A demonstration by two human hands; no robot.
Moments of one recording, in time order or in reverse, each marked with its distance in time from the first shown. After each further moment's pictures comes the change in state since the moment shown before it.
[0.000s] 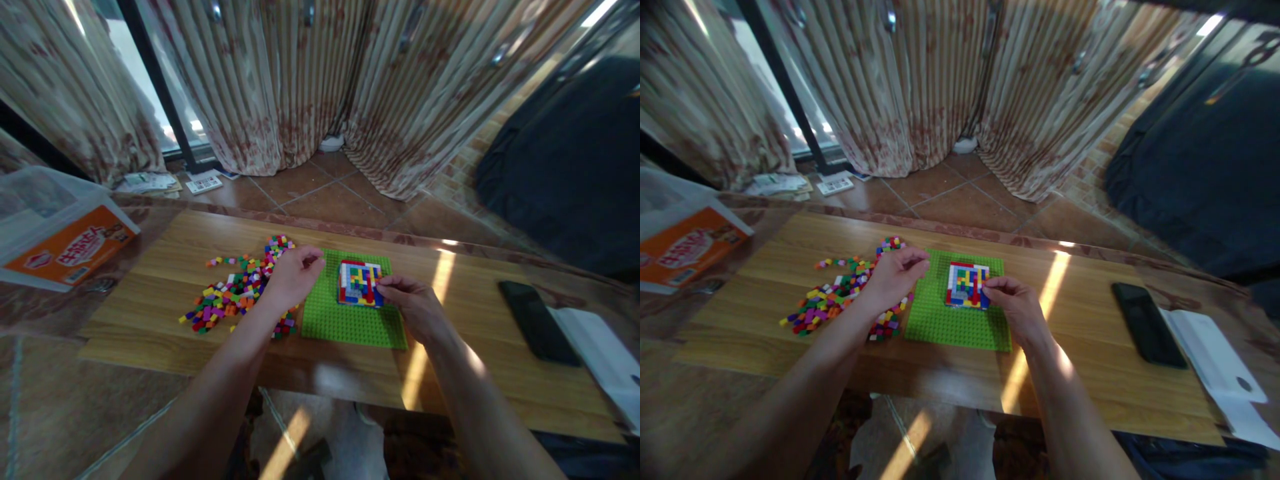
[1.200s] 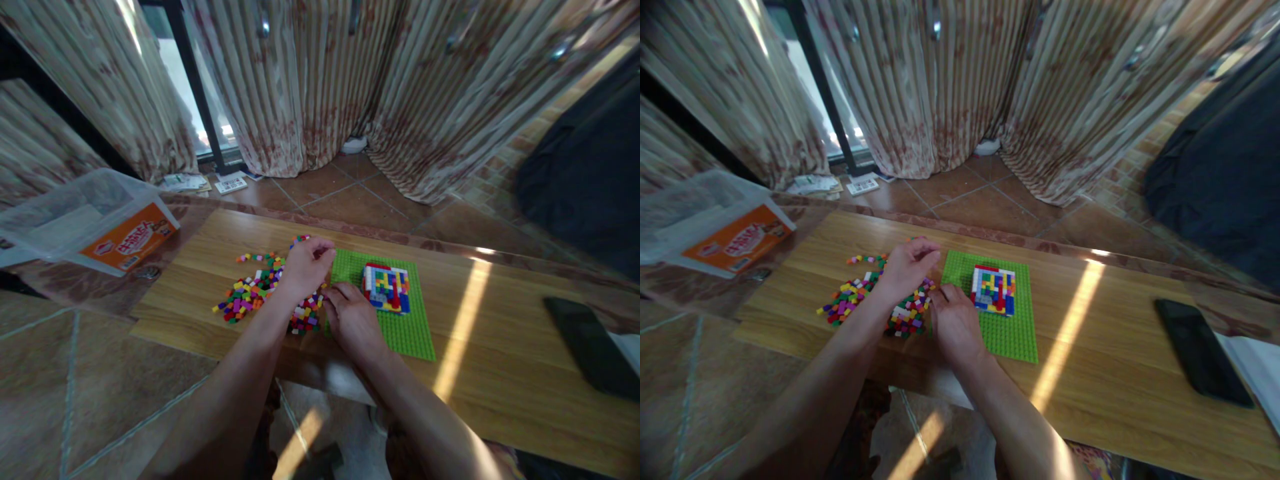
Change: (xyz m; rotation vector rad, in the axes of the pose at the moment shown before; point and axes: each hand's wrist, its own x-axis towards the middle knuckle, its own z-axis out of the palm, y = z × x) left_hand 0.003 0.005 -0.021 -0.018 0.128 -0.066; right_hand -0.039 0.019 0.121 -1.112 -0.253 -0.800
